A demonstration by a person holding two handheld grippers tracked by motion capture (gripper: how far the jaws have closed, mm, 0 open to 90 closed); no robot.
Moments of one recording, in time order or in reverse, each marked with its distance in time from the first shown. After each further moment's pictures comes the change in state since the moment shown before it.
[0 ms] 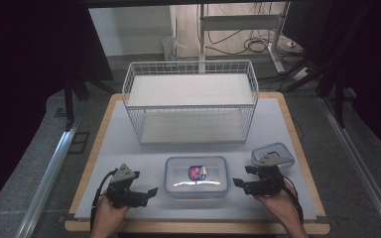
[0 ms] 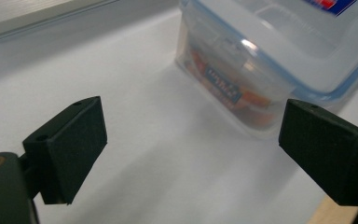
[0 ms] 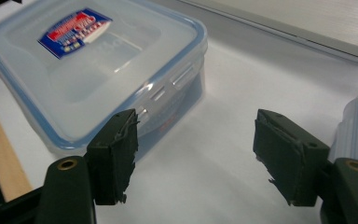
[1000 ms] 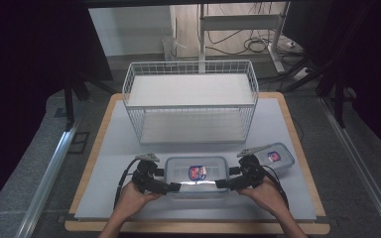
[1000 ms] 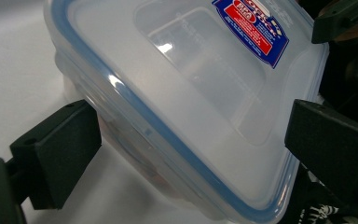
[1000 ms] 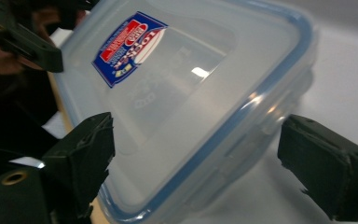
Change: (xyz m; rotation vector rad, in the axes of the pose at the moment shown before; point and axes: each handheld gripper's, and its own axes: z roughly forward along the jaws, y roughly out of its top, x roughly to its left) left arm -0.004 0.043 0.059 0.143 -0.352 -0.109; right arm 0.000 0.021 0.050 0.132 0.311 0.156
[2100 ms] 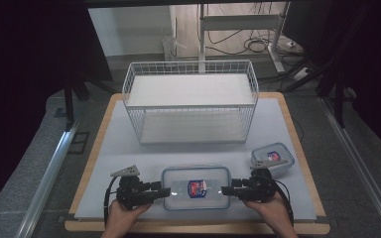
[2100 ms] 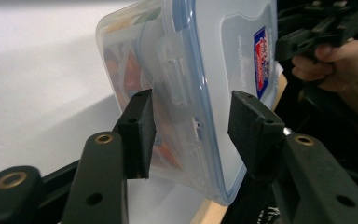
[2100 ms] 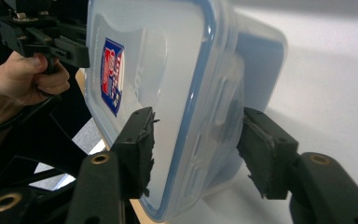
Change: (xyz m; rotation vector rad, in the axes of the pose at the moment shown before) left arm -0.019 -0.046 -0.037 -0.202 -0.056 -0.072; right arm 0.025 -0.034 -0.028 -0.131 0.024 0.031
